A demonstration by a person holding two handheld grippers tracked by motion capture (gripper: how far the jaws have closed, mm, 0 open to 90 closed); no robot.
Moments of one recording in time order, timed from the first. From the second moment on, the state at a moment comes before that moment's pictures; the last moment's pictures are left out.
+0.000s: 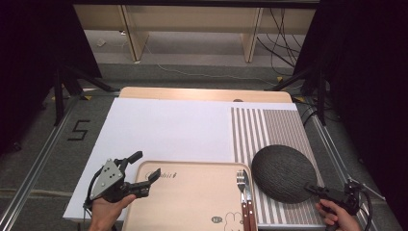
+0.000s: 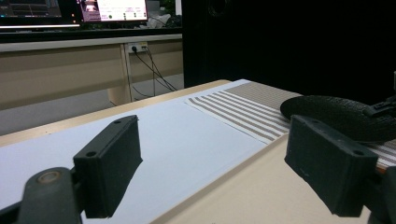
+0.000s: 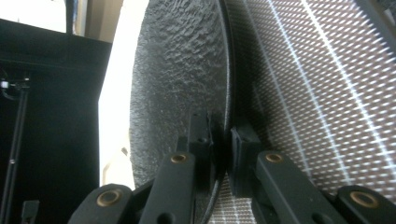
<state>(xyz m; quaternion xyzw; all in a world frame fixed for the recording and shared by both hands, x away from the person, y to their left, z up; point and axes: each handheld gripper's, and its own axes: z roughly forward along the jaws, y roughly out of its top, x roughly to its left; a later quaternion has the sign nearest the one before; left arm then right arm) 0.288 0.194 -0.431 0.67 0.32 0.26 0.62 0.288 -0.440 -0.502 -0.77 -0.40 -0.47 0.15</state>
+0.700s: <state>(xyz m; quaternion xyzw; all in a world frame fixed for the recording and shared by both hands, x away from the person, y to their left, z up) 0.287 0.195 -0.431 0.67 0.32 0.26 0.62 0.286 -0.436 -0.498 -0.77 -0.37 -0.50 0.14</state>
